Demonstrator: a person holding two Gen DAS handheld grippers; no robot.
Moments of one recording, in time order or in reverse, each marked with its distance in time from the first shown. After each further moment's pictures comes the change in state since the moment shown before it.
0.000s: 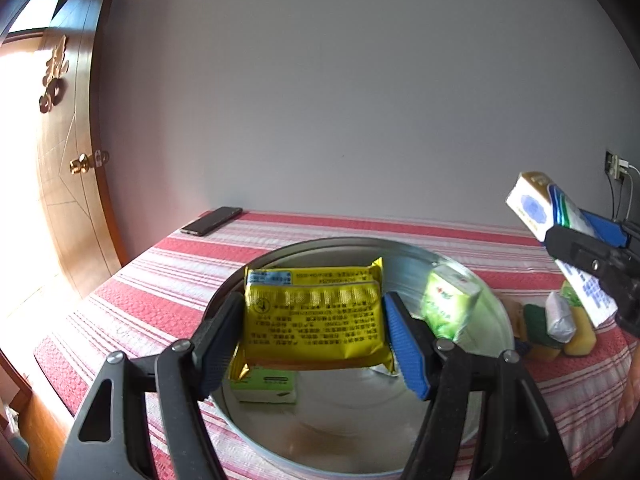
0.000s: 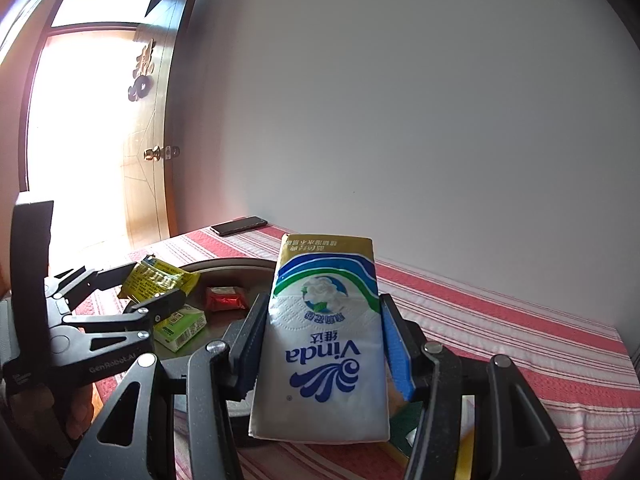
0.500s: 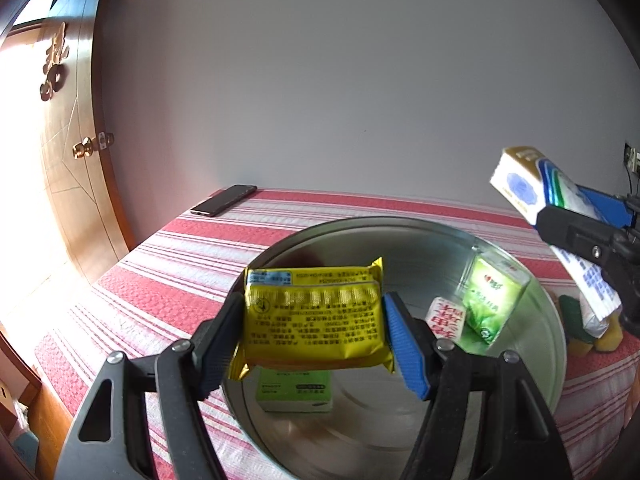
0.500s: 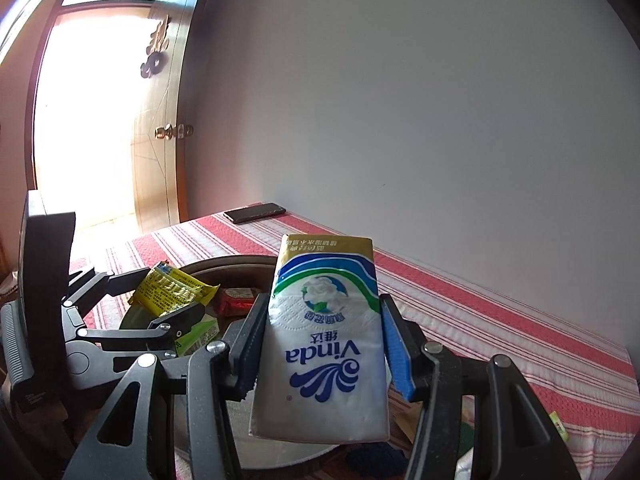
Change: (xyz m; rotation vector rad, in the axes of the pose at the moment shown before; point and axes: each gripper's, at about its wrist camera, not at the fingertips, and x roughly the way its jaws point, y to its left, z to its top) left arm 0.035 0.022 0.000 0.008 0.078 0.041; right arm 0.046 0.036 0.019 -0.063 0.062 0.034
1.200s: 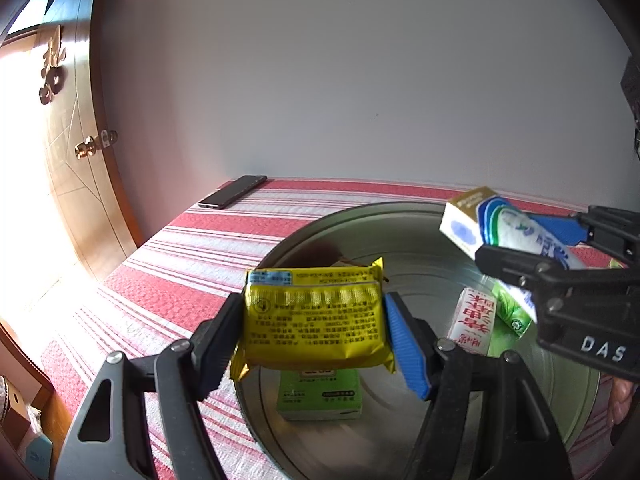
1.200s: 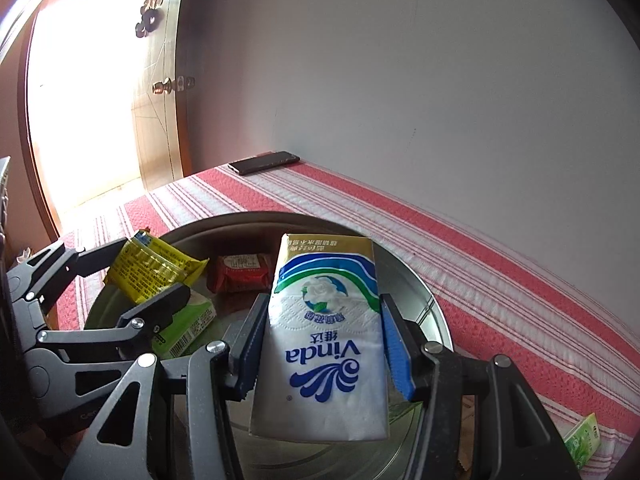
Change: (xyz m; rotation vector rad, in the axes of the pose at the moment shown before) left arm 0.018 0.010 -0.001 0.026 0.036 0.037; right arm 0.072 0.011 -0.010 0.009 0.190 0.059
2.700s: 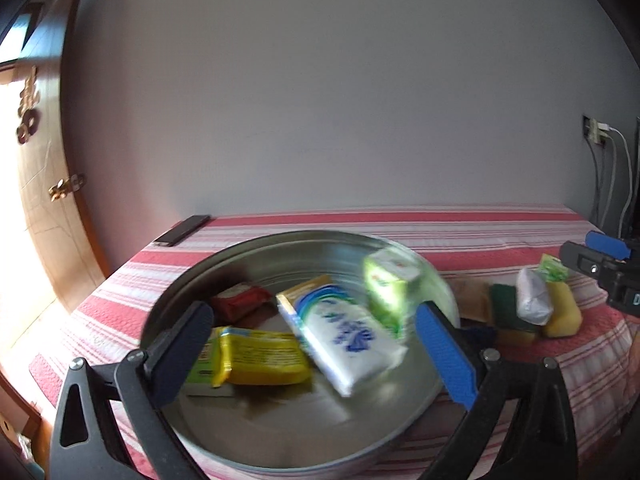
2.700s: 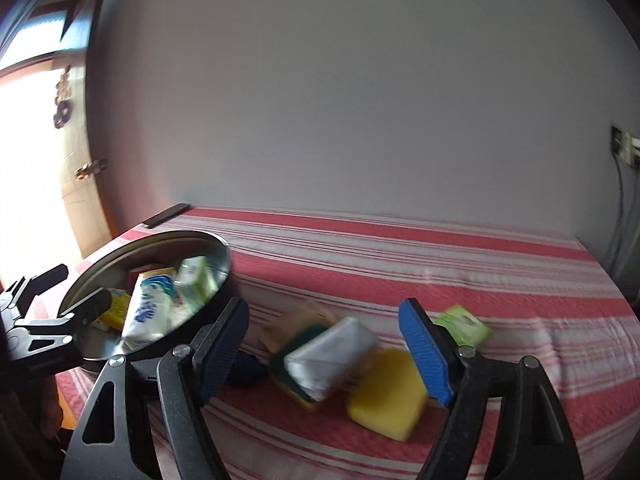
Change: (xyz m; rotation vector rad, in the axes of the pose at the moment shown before) left arm -0.071 -0.097 -0.008 0.094 -0.129 -0.120; right arm -0.141 -0.134 -0.117 0.343 -0.163 -0.261
